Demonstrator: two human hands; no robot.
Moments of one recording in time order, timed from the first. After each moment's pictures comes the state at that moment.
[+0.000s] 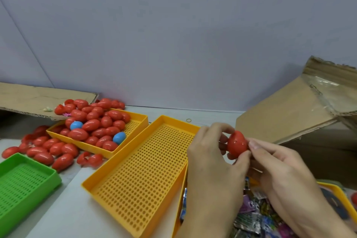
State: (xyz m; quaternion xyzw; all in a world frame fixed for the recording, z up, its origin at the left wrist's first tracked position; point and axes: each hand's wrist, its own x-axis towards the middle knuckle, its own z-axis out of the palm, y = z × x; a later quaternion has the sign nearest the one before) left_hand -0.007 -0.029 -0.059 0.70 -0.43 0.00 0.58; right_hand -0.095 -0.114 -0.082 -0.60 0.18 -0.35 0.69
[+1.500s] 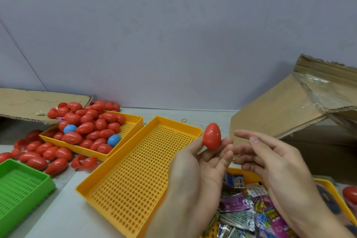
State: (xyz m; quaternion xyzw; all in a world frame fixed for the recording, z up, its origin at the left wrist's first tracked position) left_hand 0.003 -0.018 -0.042 0.33 -0.02 -0.51 0.80; right_hand -0.100 -0.116 -0.081 -0.62 0.28 -0.40 0.62
